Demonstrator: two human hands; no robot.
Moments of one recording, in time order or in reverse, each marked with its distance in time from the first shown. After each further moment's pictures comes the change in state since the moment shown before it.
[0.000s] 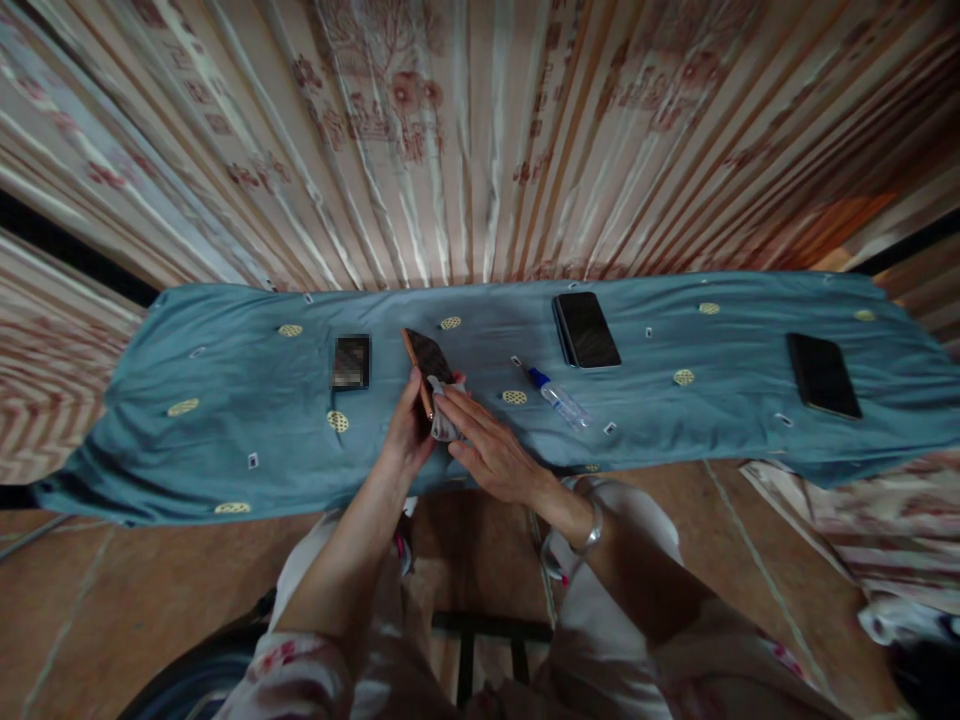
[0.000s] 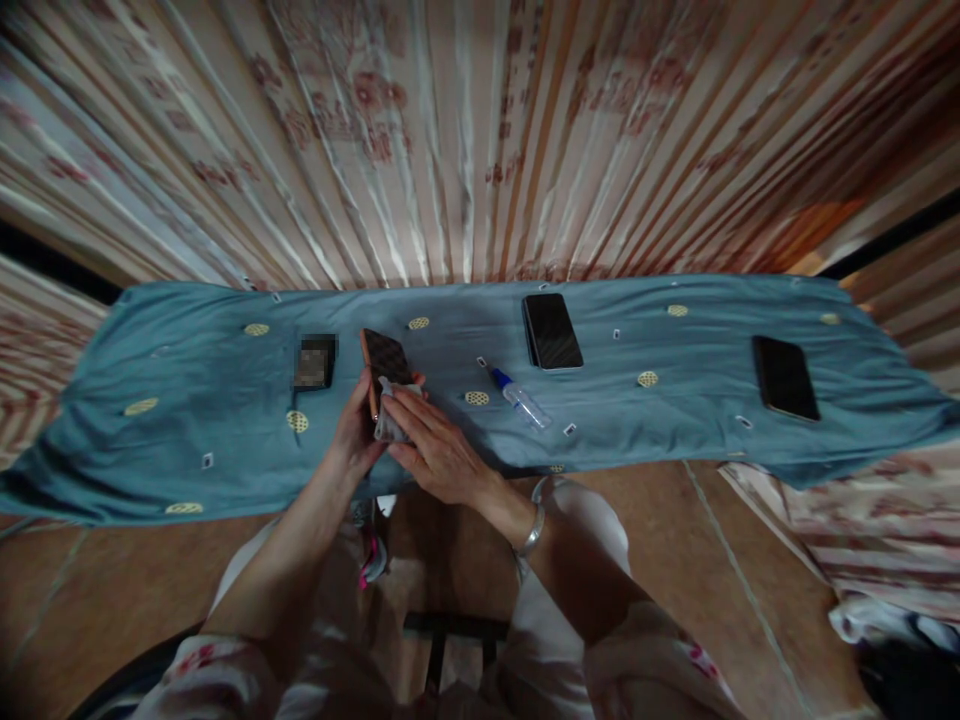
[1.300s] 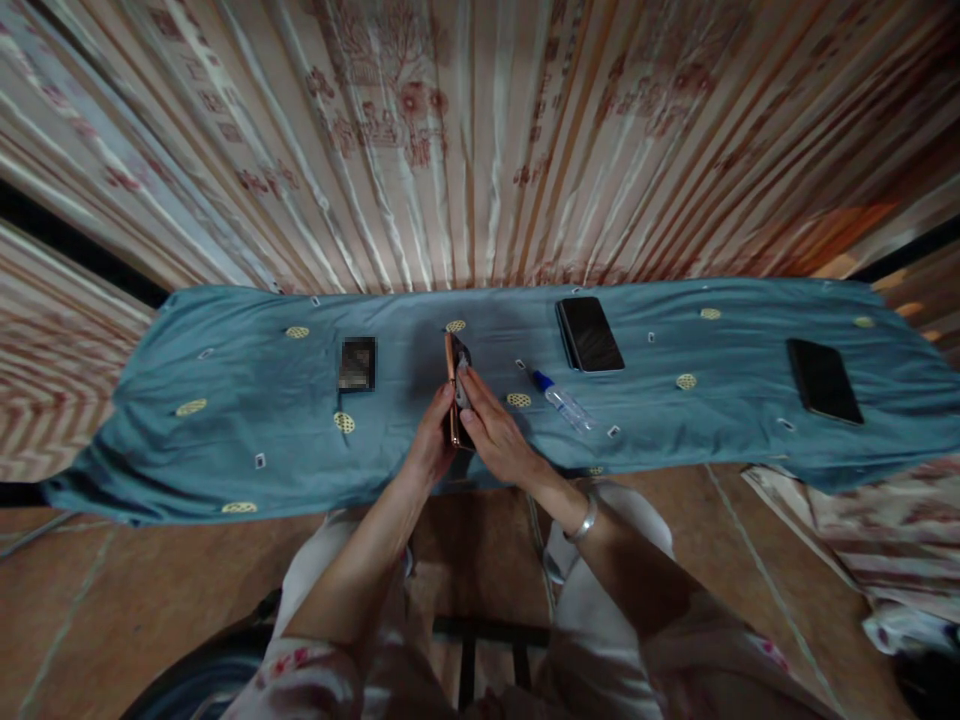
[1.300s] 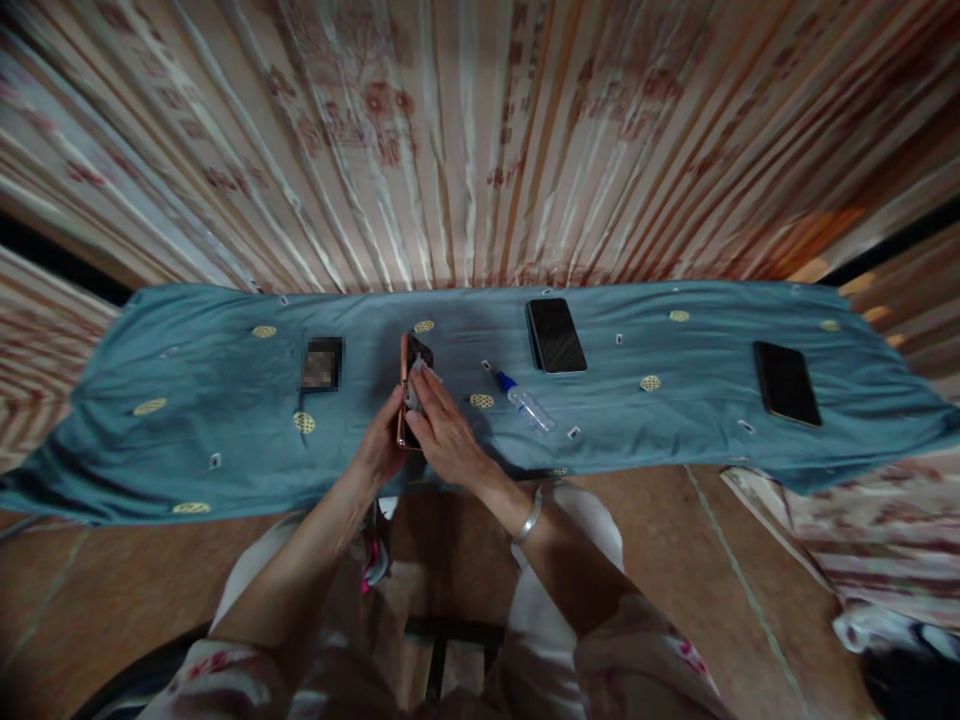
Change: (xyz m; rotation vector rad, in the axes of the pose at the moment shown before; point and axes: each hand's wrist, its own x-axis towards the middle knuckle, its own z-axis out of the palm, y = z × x) left_hand -0.001 -0.025 0.000 0.049 -0.012 0.088; right_hand 0.011 0.016 0.011 0.123 0.105 0.263
